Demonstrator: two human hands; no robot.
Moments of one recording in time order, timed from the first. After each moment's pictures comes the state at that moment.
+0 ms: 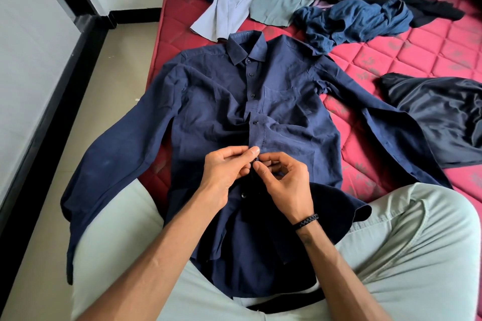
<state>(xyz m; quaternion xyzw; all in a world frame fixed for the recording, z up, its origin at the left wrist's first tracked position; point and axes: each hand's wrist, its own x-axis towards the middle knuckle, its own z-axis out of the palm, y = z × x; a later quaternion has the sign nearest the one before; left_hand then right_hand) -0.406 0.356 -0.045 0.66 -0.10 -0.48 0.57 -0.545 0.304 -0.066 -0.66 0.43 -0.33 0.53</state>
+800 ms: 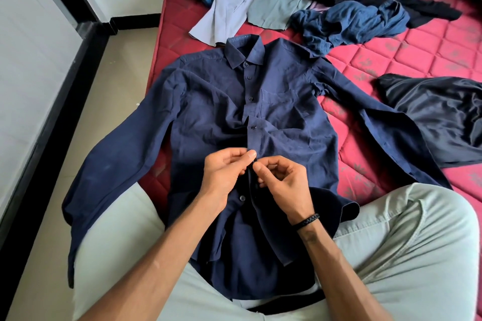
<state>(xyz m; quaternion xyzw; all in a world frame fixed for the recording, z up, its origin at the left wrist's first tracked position) -0.405 0.353 -0.061 0.69 -0.14 -0.42 0.58 -0.545 0.300 -0.068 -0.58 0.41 -0.32 0.64</state>
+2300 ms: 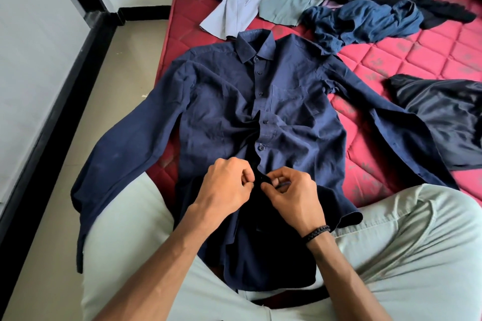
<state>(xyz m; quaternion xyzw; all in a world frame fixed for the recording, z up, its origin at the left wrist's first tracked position) -0.401 0.394 -0.044 0.81 -0.49 -0.22 0.22 -0.557 0.325 -0.054 -0.72 0.51 -0.18 0.44</state>
